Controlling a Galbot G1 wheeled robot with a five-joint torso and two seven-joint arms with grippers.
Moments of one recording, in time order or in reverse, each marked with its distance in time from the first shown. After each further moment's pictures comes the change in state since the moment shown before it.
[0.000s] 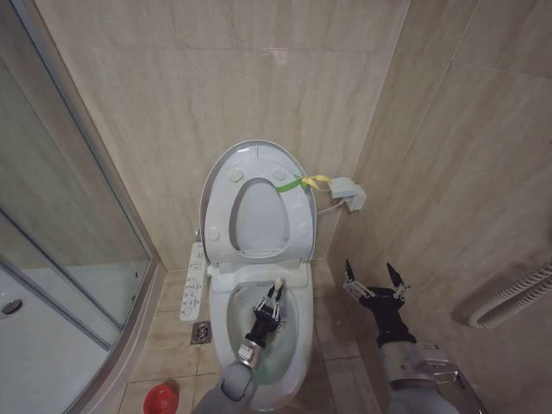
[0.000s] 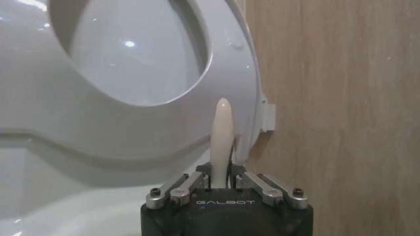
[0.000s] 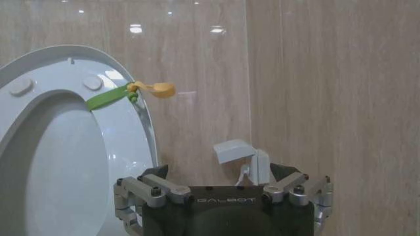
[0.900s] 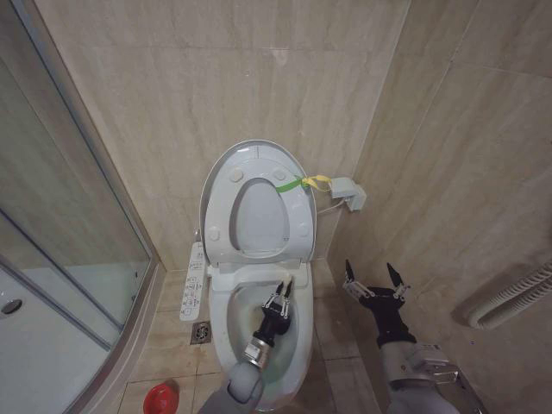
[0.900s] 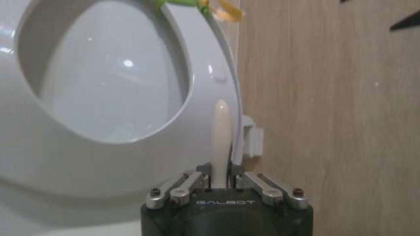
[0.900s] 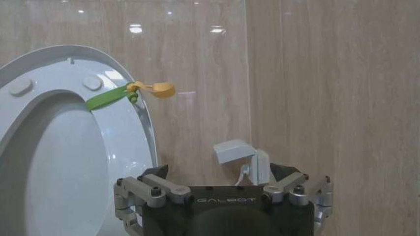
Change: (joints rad) left arm 0.028 0.004 0.043 -0.126 -0.022 0.044 -0.018; right arm 0.000 0.000 0.000 0.000 0.000 0.000 0.000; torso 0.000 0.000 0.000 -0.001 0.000
